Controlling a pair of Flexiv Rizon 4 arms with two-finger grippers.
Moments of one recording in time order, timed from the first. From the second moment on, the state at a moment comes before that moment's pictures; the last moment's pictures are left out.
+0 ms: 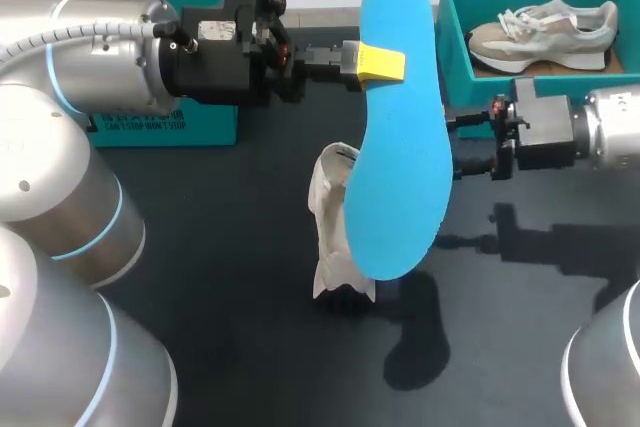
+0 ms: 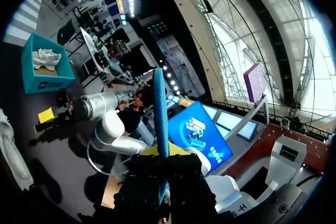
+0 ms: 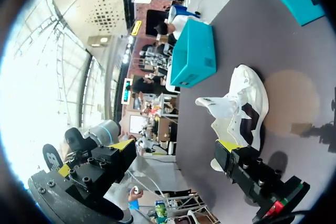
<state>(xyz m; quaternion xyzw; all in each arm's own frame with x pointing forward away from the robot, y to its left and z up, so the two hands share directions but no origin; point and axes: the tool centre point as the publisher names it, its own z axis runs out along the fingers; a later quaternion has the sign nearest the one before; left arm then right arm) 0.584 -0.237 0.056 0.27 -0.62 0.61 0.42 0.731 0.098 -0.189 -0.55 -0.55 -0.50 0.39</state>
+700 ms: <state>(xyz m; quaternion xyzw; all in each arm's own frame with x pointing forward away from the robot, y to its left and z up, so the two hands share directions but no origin) 0.584 -0.237 0.056 0.27 -0.62 0.61 0.42 0.729 0.090 -0.170 -0.54 -0.55 -0.49 0.41</state>
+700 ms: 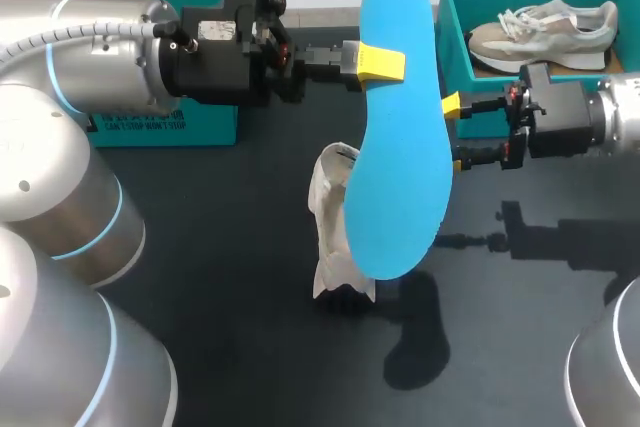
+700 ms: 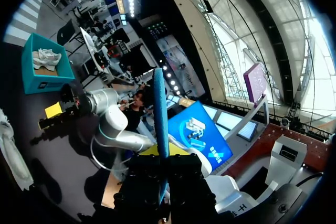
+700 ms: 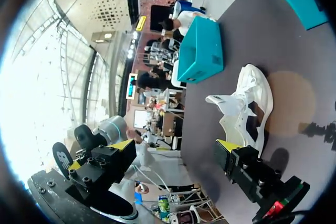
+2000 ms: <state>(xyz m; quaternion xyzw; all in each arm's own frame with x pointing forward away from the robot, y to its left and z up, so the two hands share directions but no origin) 0.619 -0.205 -0.002 -0.12 -0.72 0.68 0.00 0.729 0.090 -0.170 -0.54 -0.56 -0.49 0.41</state>
